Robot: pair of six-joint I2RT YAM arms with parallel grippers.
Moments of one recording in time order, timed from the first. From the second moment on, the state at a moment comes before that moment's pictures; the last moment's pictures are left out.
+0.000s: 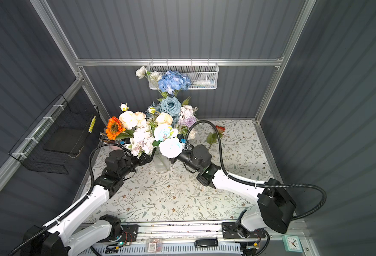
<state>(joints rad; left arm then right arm) -0.36 1.01 0.60 0.16 0.22 -0.63 0.87 1.41 0.92 0.65 -0.14 0.00</state>
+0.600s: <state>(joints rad) -0.36 1.01 0.59 0.16 0.22 -0.63 0.85 1.53 1.01 0.40 -0.11 0.04</state>
